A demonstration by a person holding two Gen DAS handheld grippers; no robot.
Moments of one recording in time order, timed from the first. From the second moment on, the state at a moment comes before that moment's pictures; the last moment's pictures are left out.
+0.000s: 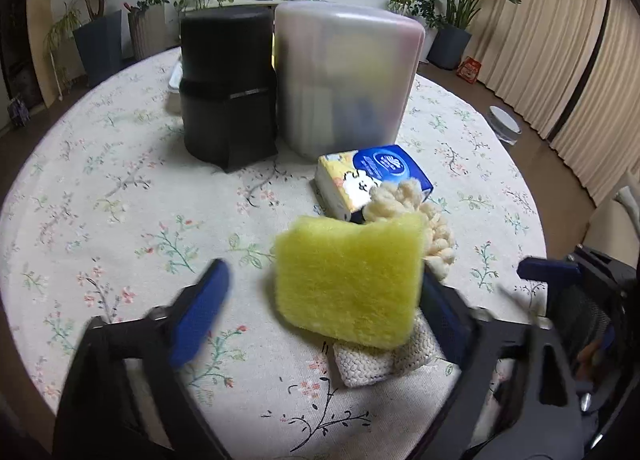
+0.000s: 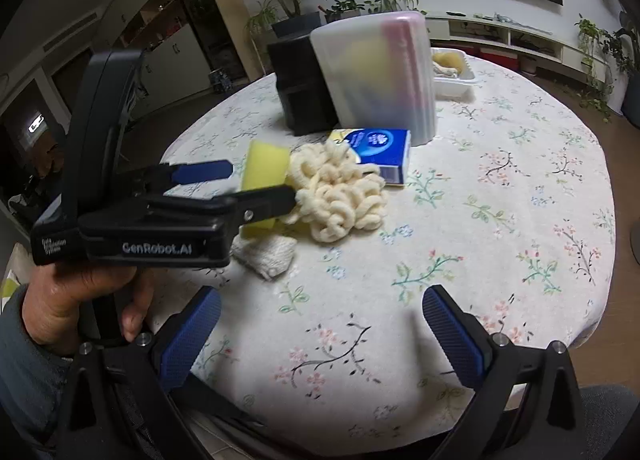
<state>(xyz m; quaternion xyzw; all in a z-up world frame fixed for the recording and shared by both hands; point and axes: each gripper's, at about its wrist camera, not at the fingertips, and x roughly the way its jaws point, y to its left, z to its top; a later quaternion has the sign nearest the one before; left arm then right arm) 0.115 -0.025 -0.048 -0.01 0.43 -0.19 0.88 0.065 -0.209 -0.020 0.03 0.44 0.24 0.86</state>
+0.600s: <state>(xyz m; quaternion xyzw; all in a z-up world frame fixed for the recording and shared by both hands) 0.107 -0.009 -0.045 -0.03 0.41 -0.18 0.90 0.118 -0.188 -0.023 0.00 0.44 0.21 0.87</state>
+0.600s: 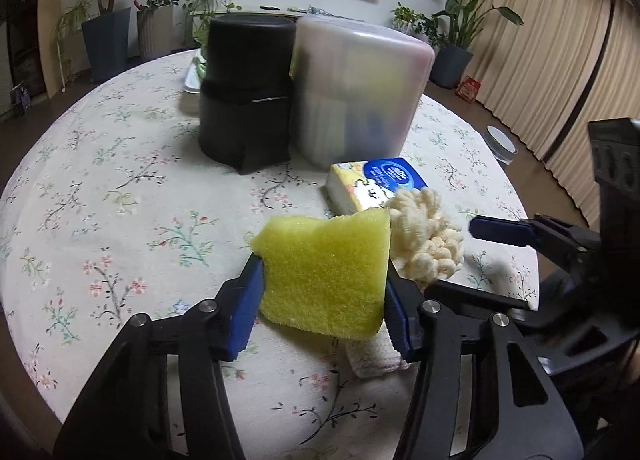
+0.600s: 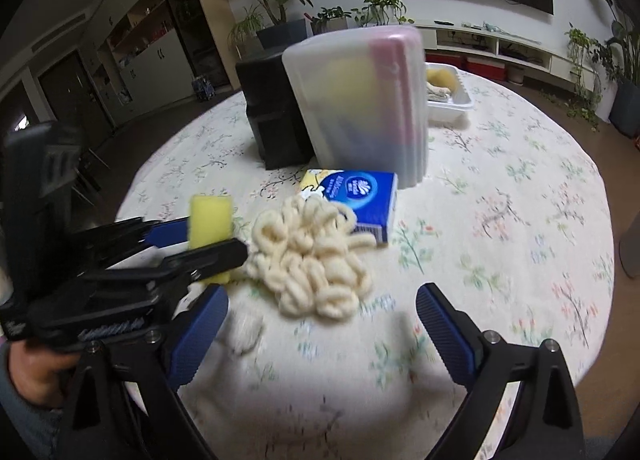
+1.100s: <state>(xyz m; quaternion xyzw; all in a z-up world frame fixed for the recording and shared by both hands) 0.105 0.006 -0.047 -0.06 0.40 -0.16 0.90 0.127 -0.197 -0.035 -0.01 0.44 0.17 0.88</state>
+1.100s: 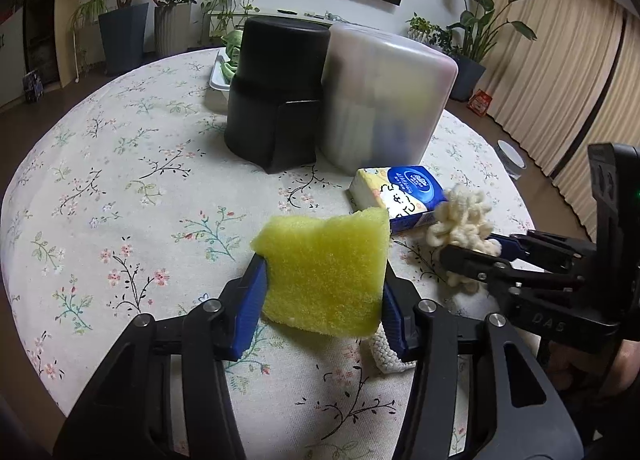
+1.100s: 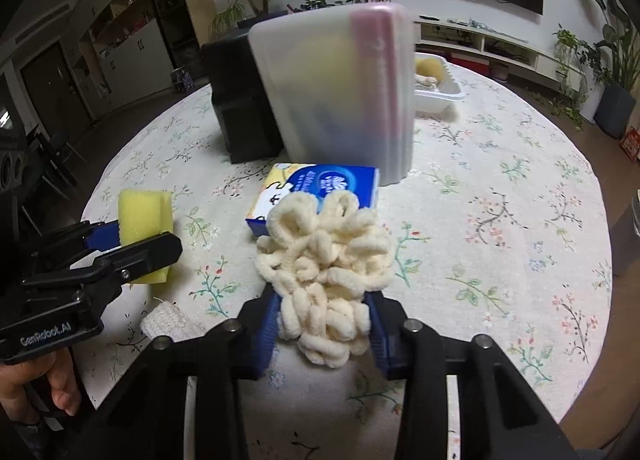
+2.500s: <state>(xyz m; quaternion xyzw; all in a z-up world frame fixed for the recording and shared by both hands) 0.232 0.133 0.058 0.01 0.36 -0.05 0.93 0.249 -0.396 0.060 0.01 0.40 0.00 0.92</state>
